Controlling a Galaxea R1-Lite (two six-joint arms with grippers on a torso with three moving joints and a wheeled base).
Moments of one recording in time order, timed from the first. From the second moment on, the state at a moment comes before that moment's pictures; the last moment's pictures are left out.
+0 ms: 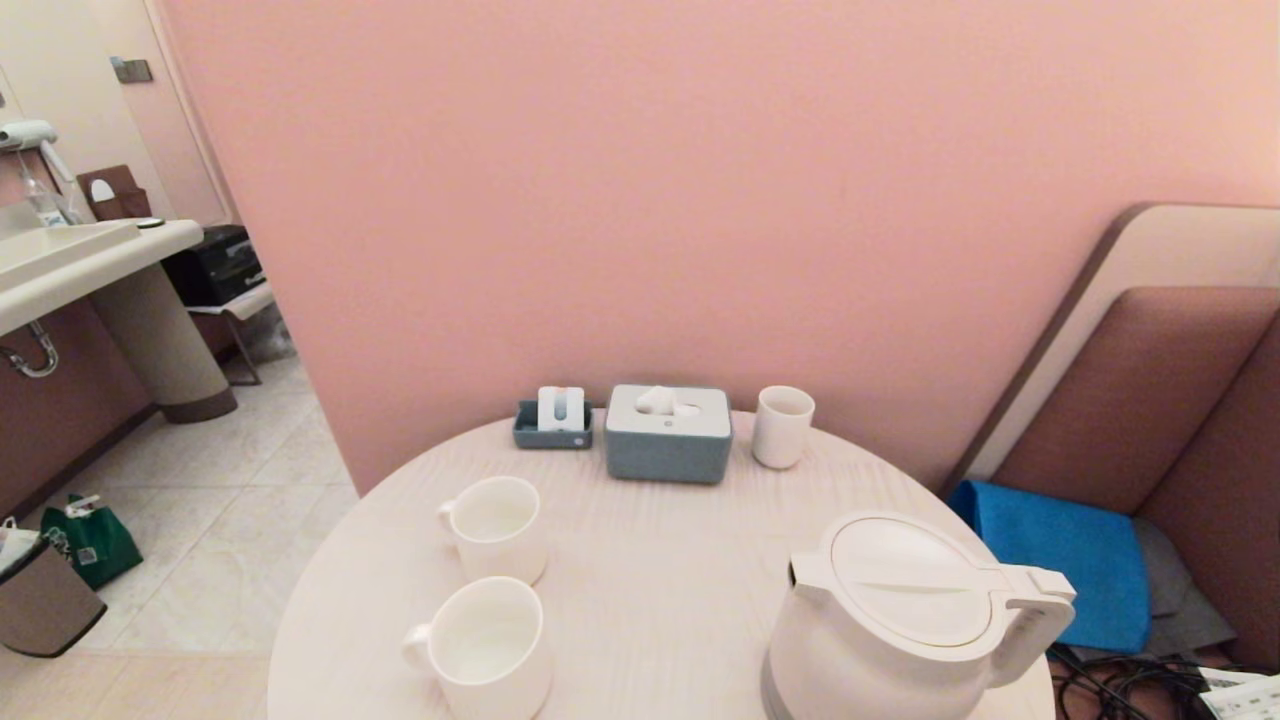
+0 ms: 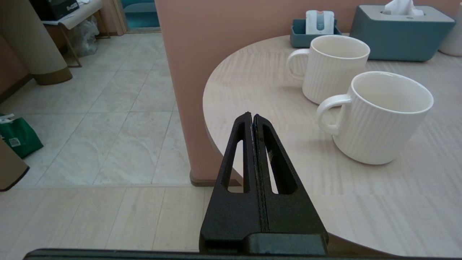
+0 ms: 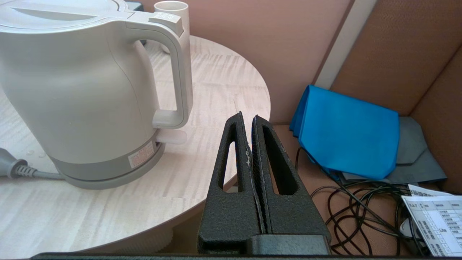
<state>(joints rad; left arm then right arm) 0.00 0.00 0.00 0.00 0.00 -0.01 -0.01 0.00 0.00 0.01 0.00 -0.01</state>
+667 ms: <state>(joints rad) 0.00 0.00 0.00 0.00 0.00 -0.01 -0.01 0.00 0.00 0.01 0.00 0.00</state>
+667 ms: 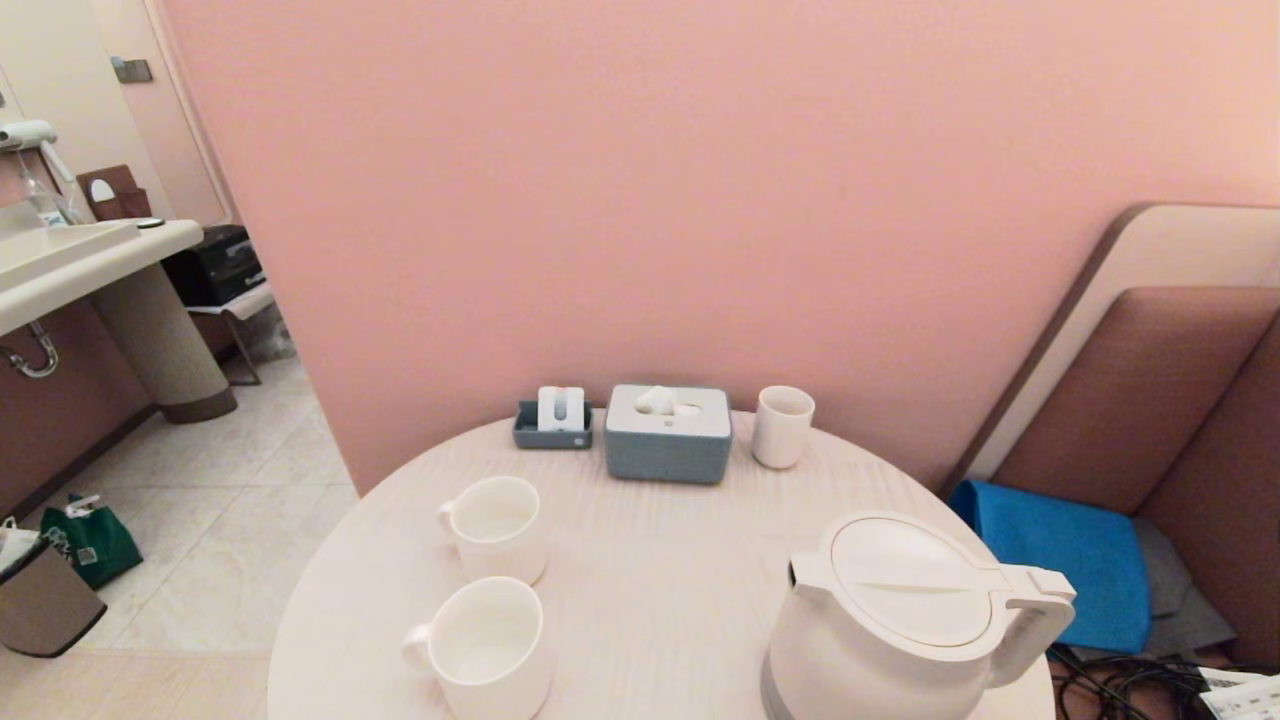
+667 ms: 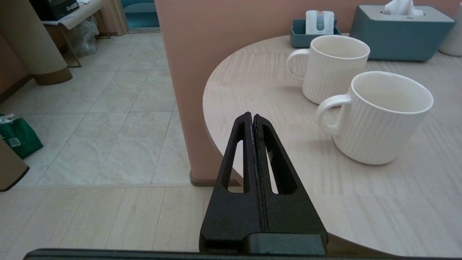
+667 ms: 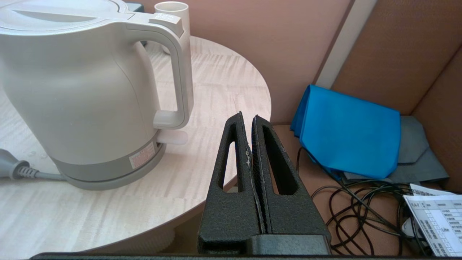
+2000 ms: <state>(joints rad) 0.00 0.00 0.00 0.00 0.00 -0.01 -0.01 0.80 -0.63 0.46 0.07 0.04</state>
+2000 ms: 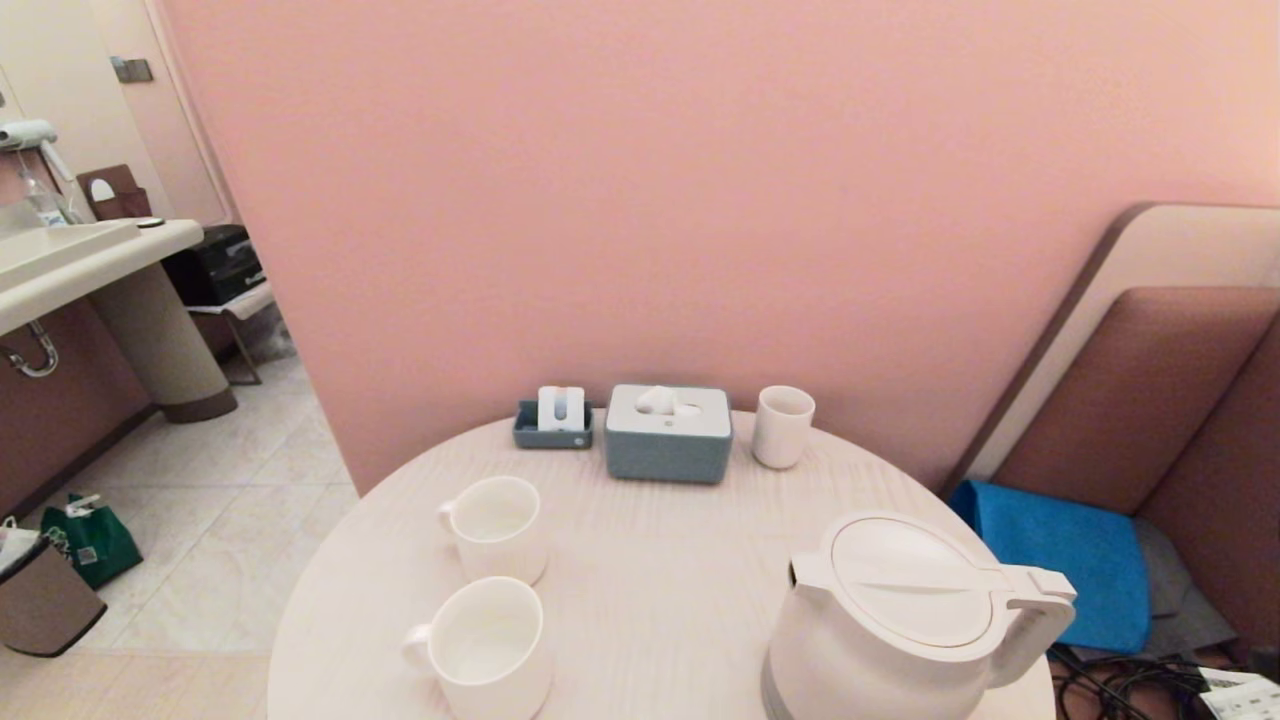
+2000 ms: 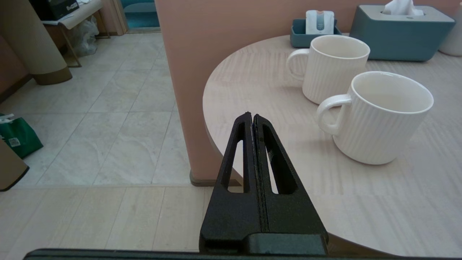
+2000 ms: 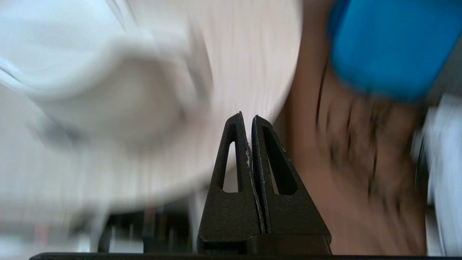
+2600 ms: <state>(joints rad) 0.00 0.00 0.00 0.00 0.00 -0.01 0.01 1.03 -0.45 0.39 0.21 -0.04</state>
